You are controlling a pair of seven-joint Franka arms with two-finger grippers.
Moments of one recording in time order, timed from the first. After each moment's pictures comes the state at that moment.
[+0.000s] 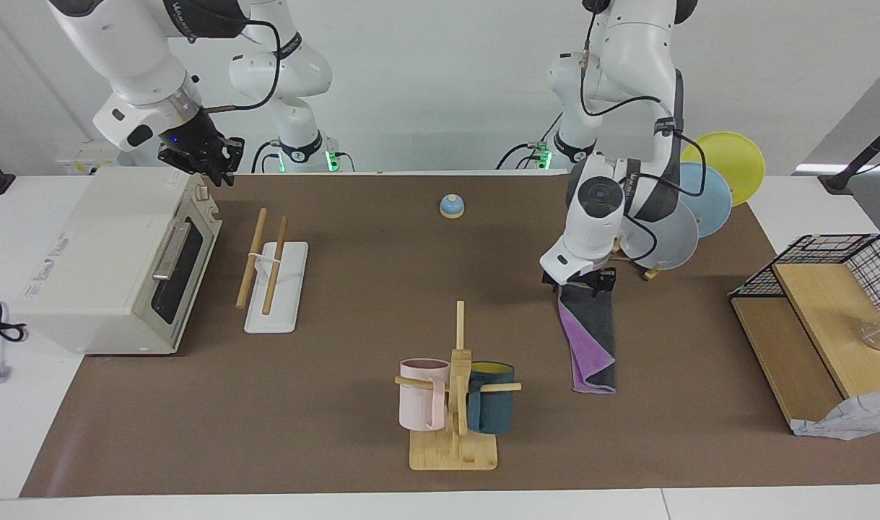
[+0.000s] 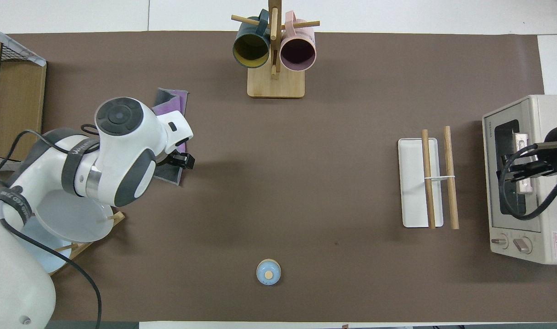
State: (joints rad) left arm -0.27 0.24 -0.06 -1.98 0.09 2.14 -0.07; right arm 0.02 -0.07 -0.01 -1.65 0.02 1.41 -0.03
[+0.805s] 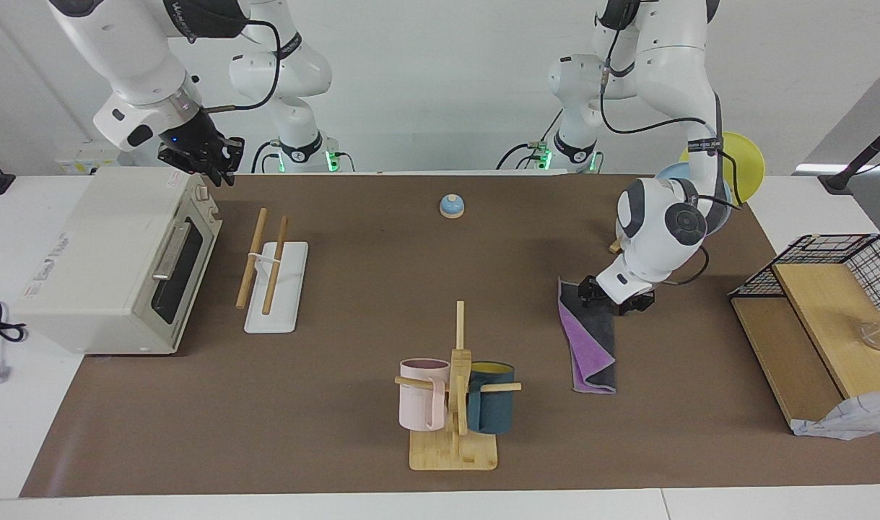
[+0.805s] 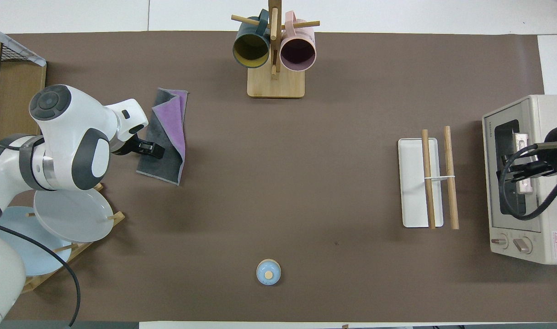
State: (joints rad) left arm -0.11 0.31 -0.06 -2.01 -0.07 2.23 0.19; right arm 0.02 -0.07 -0.01 -1.65 0.02 1.41 -0.03
